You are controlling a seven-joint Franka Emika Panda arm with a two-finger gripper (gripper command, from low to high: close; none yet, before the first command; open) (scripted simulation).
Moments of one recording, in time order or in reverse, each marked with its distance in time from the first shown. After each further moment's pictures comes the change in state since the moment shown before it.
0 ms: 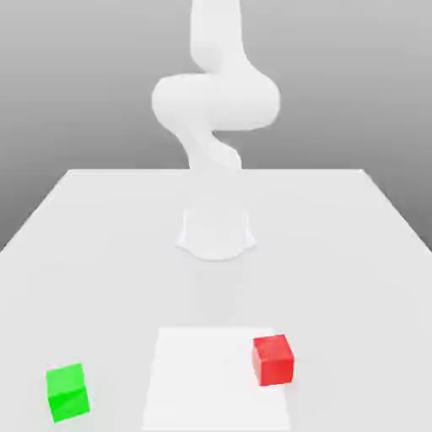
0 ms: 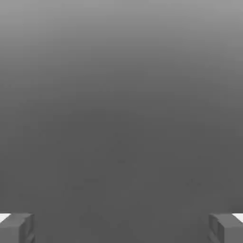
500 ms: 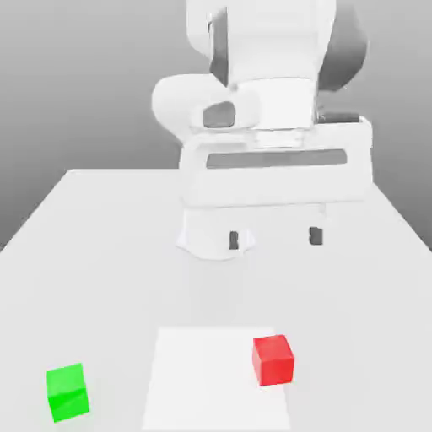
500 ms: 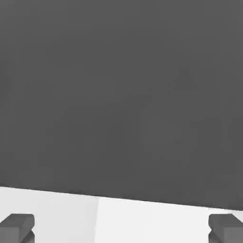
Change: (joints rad) arm 0.068 0.551 0.069 -0.255 0.007 0.295 0.016
